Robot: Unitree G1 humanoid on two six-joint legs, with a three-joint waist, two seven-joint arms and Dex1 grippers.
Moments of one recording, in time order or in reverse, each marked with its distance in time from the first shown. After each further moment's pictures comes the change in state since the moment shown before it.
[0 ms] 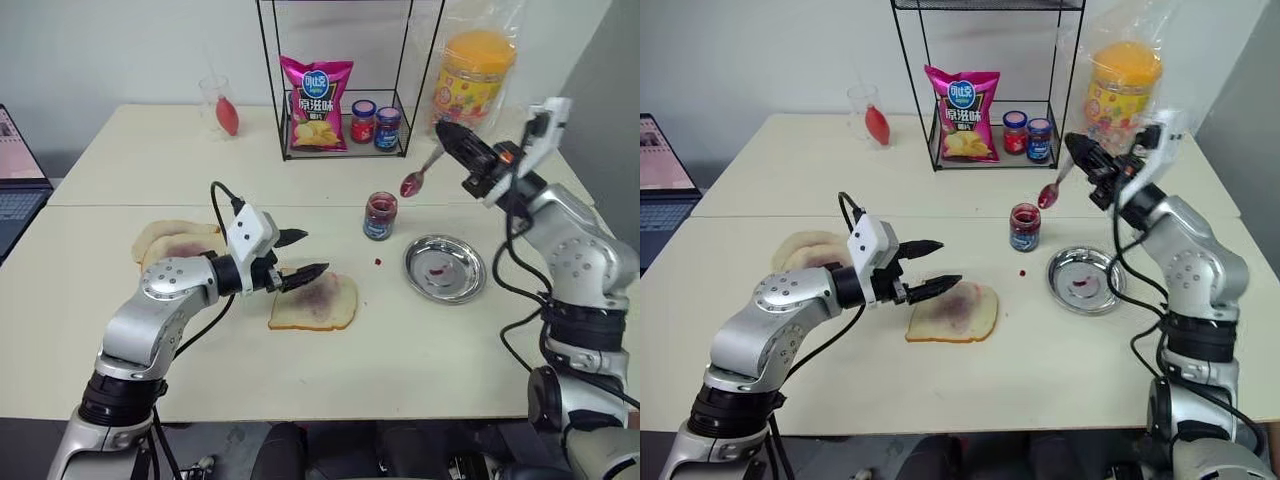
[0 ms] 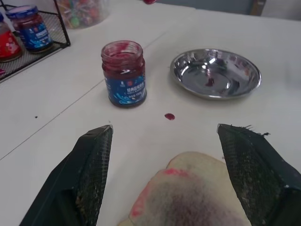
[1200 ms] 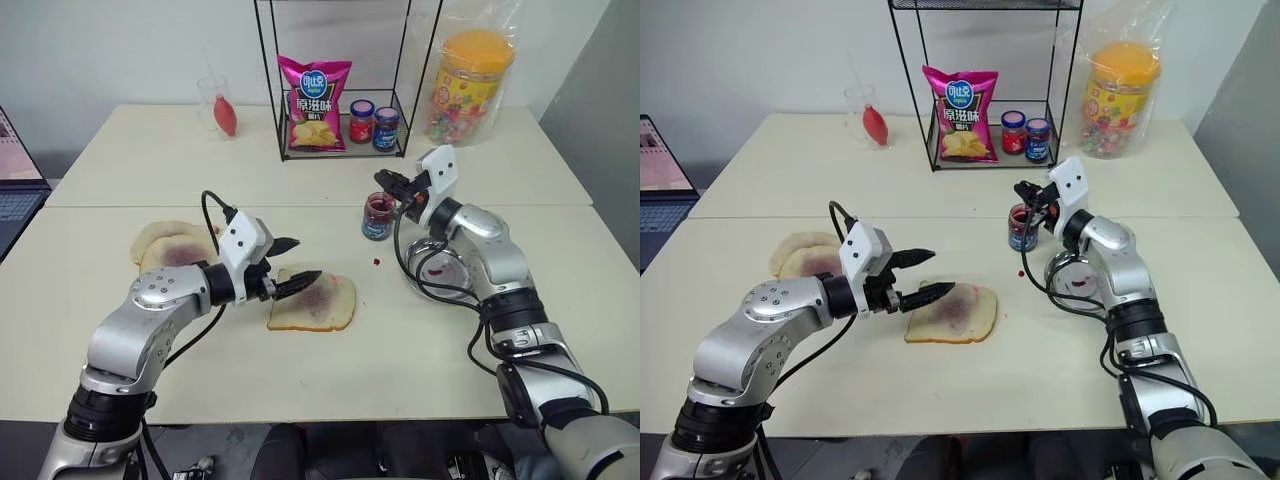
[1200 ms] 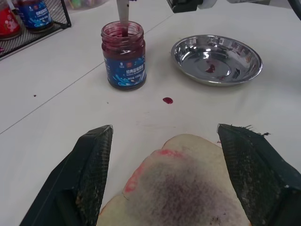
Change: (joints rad) left arm 0.061 0.048 0.014 -0.070 -0.007 0.048 0.027; right arm -0.015 0.118 0.232 0.441 -0.449 -0.461 0.160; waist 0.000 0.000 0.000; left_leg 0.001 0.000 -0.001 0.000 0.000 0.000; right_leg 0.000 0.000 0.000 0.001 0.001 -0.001
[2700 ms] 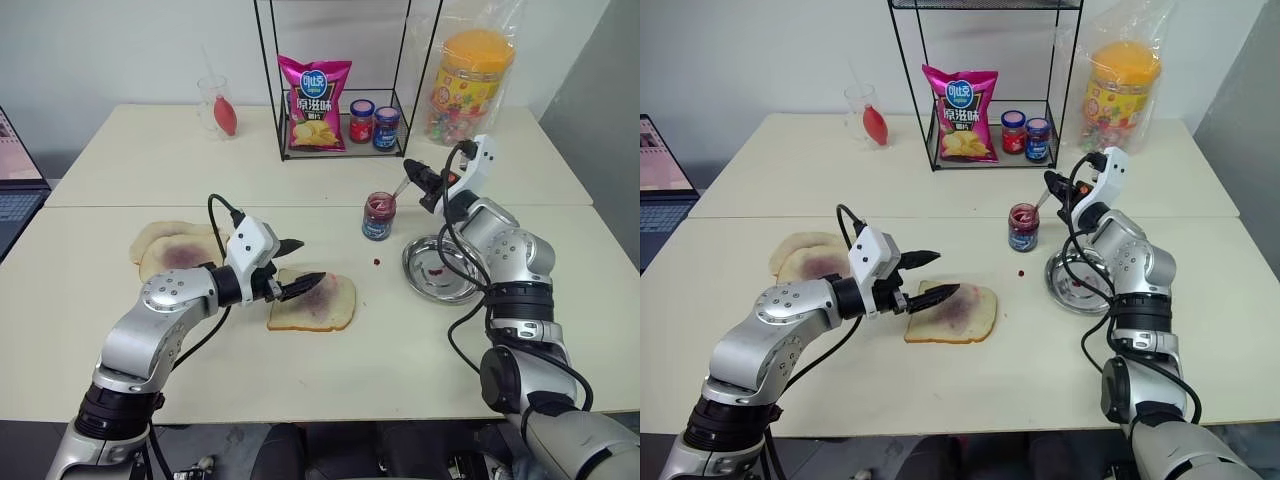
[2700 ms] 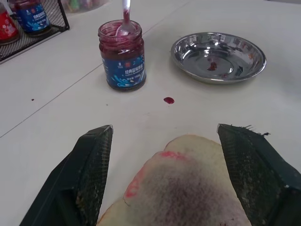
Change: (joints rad) left arm 0.000 -0.022 -0.041 0.041 0.048 -0.081 -0.001; right arm -0.061 0.089 -0.363 -0.086 0.351 0.503 -0.314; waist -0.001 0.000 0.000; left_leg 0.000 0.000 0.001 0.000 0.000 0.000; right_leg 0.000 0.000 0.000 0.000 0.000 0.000
